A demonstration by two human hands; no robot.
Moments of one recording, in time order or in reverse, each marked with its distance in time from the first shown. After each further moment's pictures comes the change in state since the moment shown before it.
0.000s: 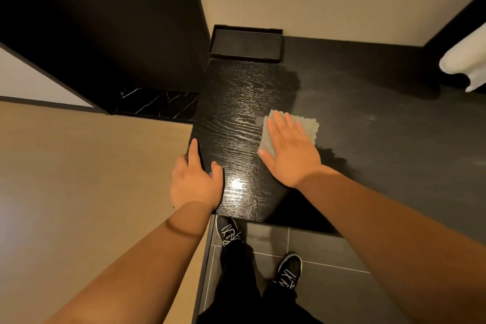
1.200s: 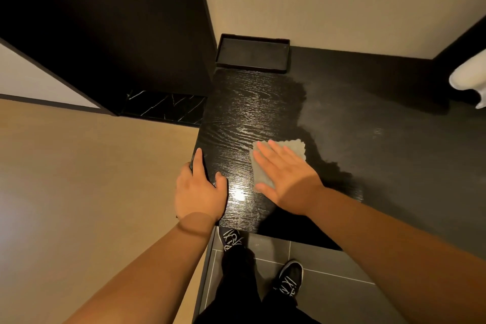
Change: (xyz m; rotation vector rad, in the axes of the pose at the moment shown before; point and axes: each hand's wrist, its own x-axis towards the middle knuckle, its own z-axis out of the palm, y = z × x) left_hand -0.002 0.007 -0.001 -0.025 0.023 -0.003; right_hand -0.011 0.000 0.016 -0.013 0.017 -0.307
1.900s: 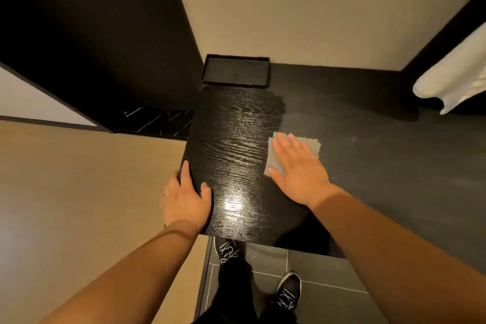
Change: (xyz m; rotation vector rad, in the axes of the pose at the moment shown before) left_hand 0.003 0.003 -0.005 0.119 -0.063 0.014; right_hand -0.015 0.050 -0.023 0.009 -0.025 0.299
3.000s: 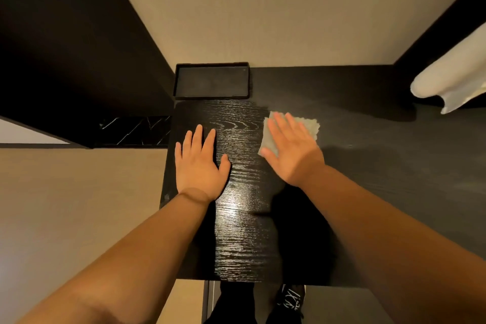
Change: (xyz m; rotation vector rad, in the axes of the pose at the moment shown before) left_hand 0.112 0.100 0.017 0.187 0.016 0.470; right_hand 0.076 0.041 -0.006 0.014 0.201 0.121
